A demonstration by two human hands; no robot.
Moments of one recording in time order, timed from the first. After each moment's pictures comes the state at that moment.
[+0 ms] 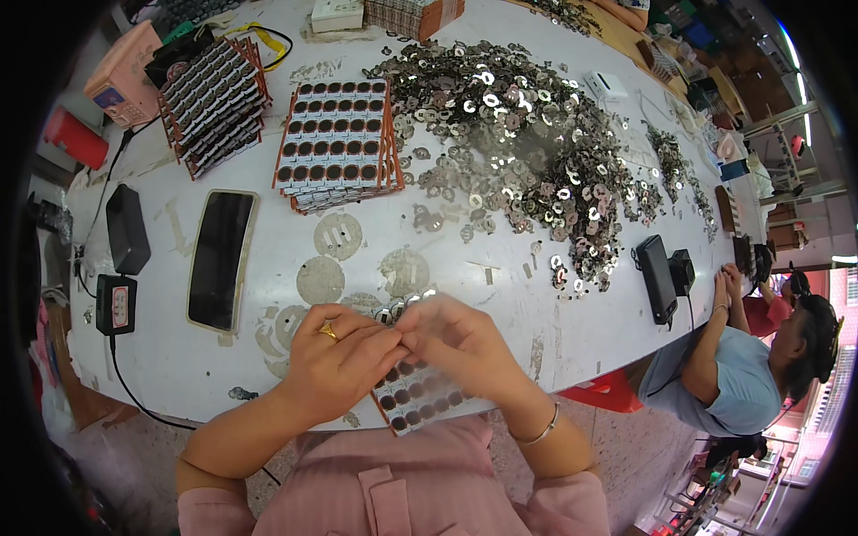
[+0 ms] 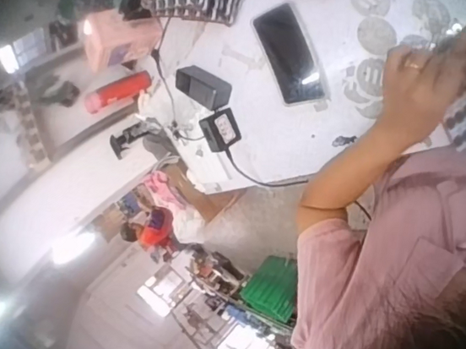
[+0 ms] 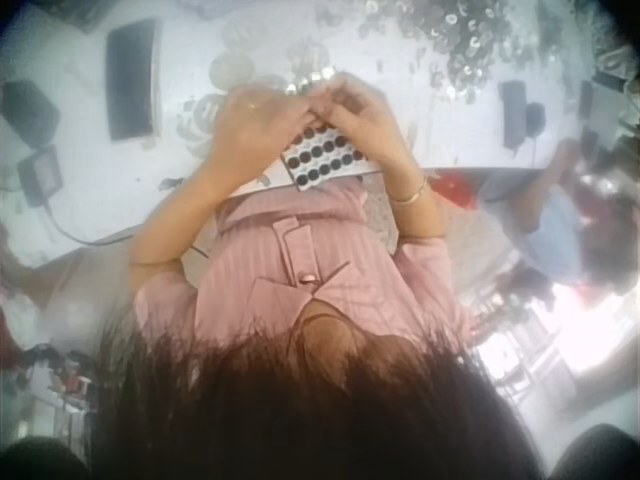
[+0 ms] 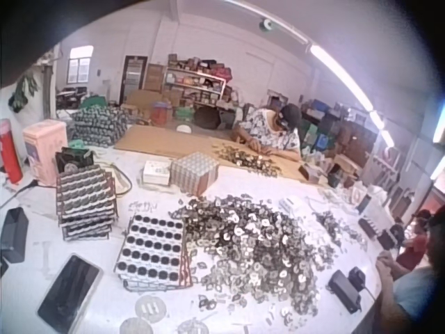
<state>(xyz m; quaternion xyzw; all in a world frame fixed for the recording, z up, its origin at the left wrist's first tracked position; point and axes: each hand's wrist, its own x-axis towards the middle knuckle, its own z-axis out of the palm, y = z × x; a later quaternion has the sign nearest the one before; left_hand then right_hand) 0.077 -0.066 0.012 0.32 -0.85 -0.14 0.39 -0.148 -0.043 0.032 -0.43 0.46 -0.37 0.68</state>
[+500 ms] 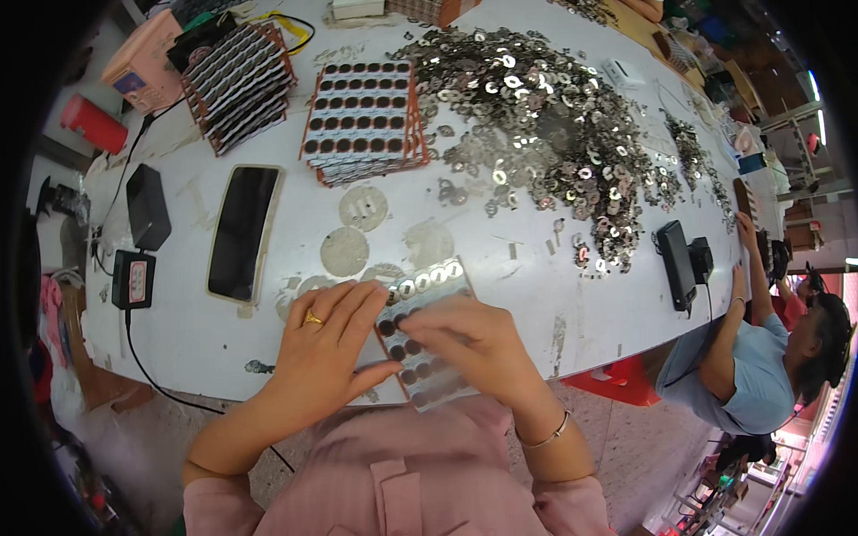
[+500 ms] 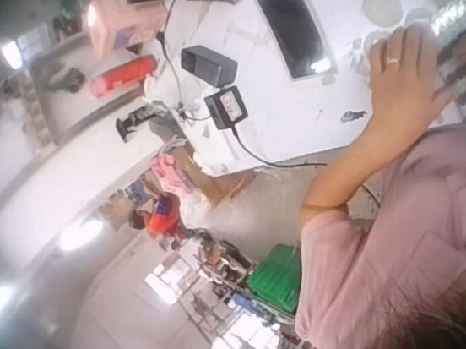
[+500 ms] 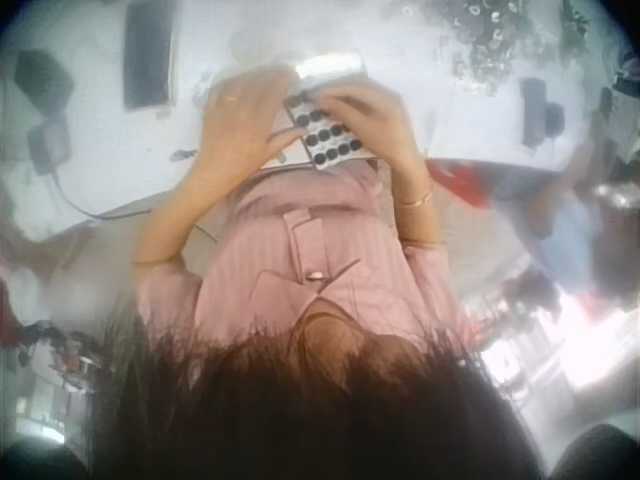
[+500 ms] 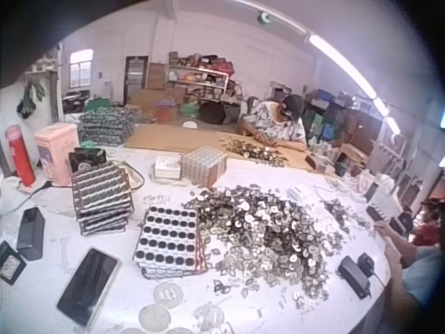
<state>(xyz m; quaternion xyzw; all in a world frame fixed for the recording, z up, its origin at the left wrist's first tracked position) 0.116 -0.036 0.032 0.41 -0.88 -0.19 0.17 -0.130 -0.022 0.048 -0.52 0.52 -0.37 0.58</state>
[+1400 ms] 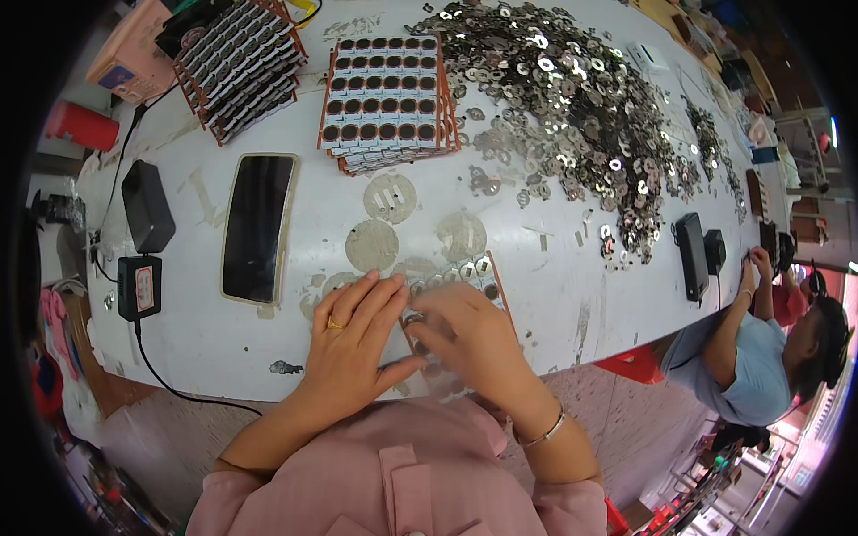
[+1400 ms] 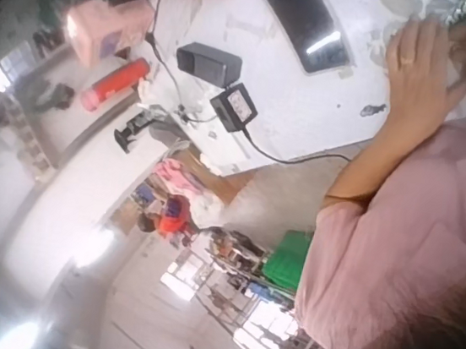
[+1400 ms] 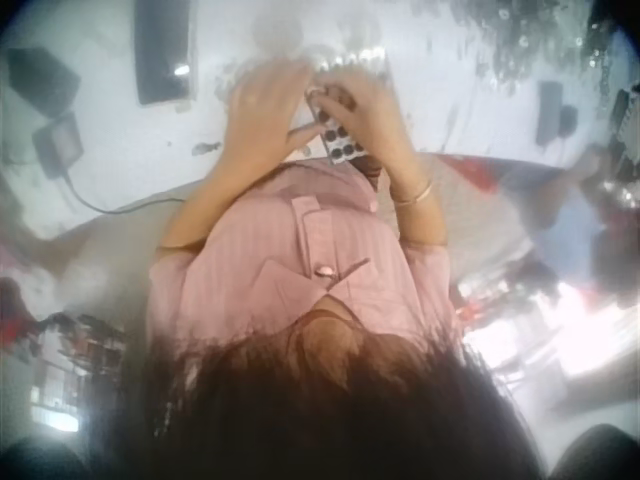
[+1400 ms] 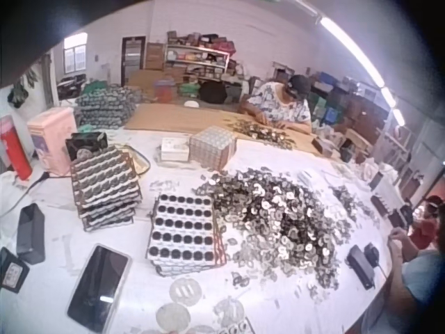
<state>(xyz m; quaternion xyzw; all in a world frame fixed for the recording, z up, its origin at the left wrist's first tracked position) 0.125 -0.032 0.012 0.43 -0.85 -0.24 0.20 -0.083 -0.035 0.048 -0.67 0.58 -0.22 0.41</state>
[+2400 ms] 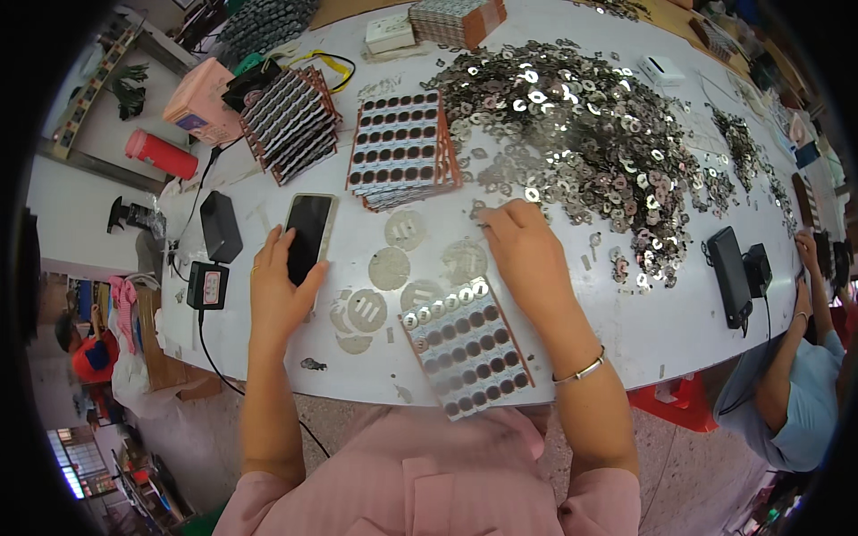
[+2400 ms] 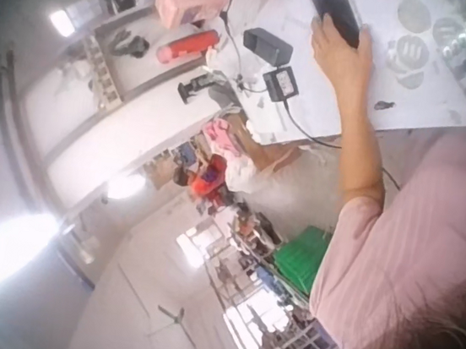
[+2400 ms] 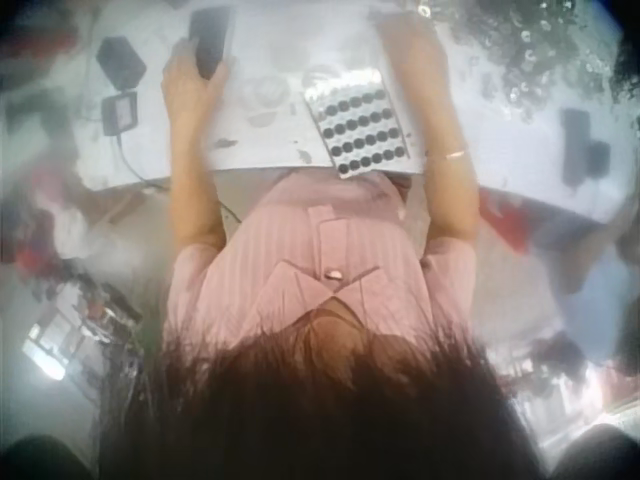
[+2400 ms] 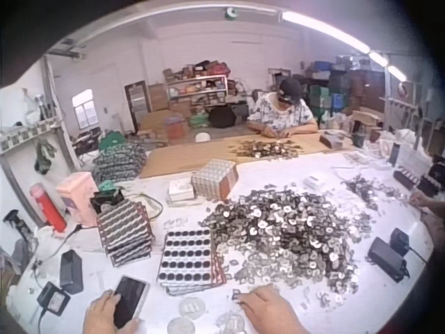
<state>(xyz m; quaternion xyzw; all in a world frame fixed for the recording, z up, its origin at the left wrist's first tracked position) 0.197 -0.103 0.028 0.67 -0.71 -0.02 0.19 -0.157 -0.123 0.007 -0.75 0.56 -0.33 0.12</state>
